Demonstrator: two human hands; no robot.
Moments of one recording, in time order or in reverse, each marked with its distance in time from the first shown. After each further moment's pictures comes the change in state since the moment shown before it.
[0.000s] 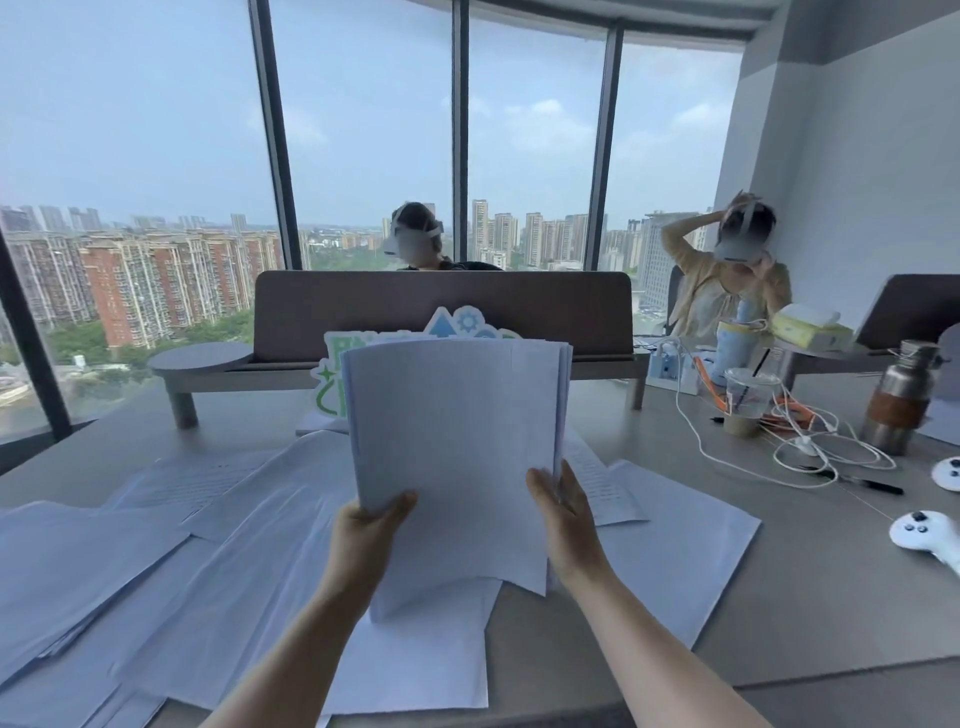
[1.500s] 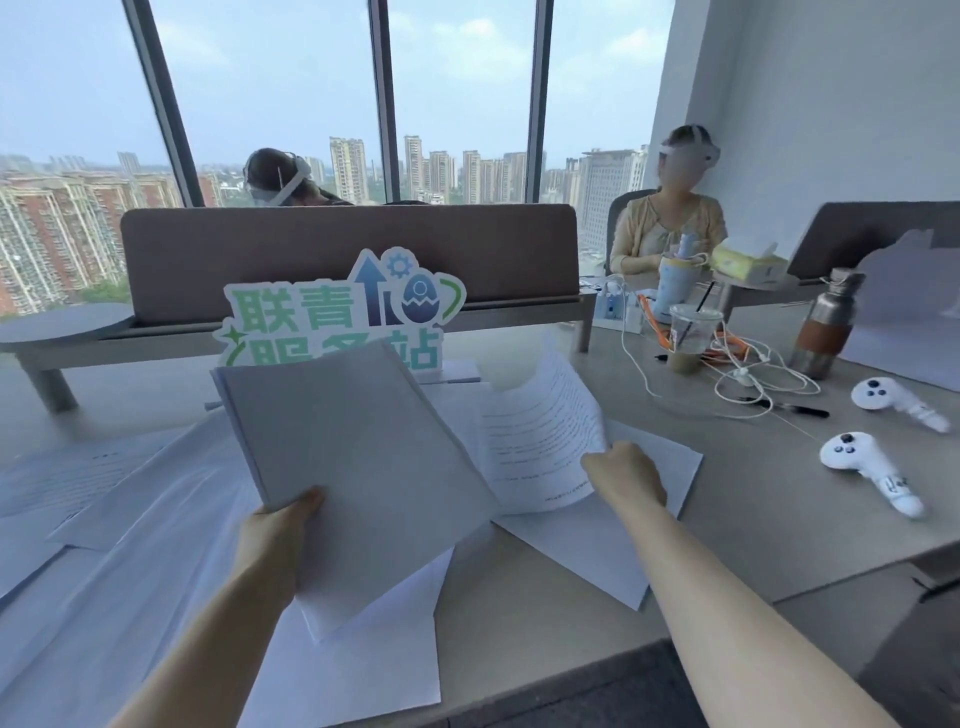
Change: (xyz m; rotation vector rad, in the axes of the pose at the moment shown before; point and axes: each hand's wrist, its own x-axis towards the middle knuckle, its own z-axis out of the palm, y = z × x) left_hand 0.041 -0.035 -0.004 0.008 0.136 -0.451; right_hand 0.045 0.020 -0.114 -0.769 0.363 0.426
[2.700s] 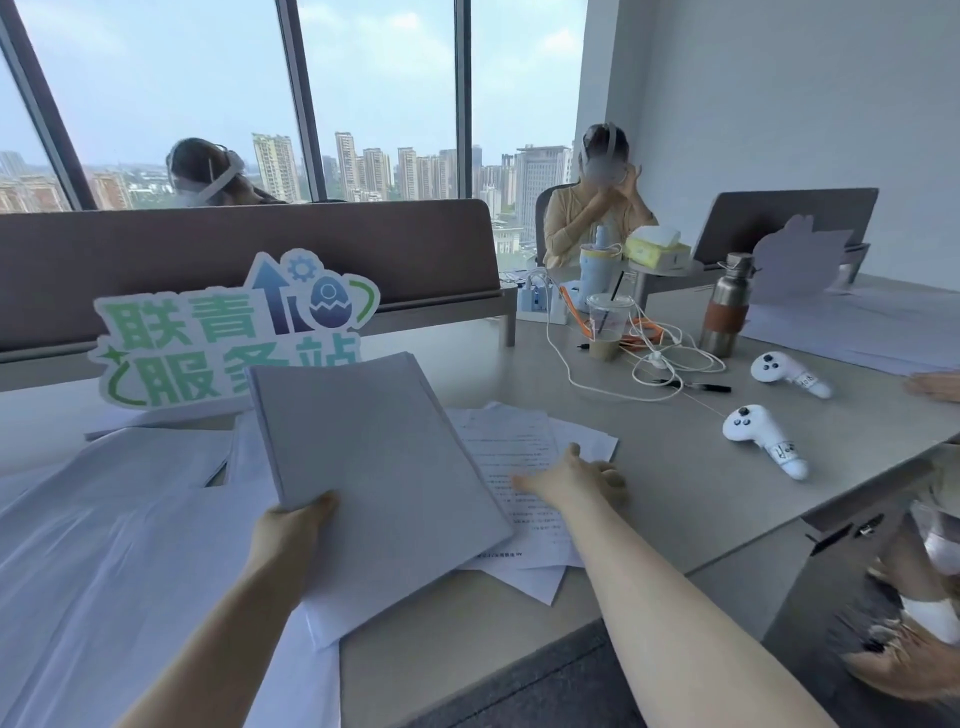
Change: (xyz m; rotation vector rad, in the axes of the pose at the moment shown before) left_hand -0.017 -0.023 0.095 0.171 -0.119 0.003; right_hand 0.013 0.025 -0.024 -0.383 -0.104 0.264
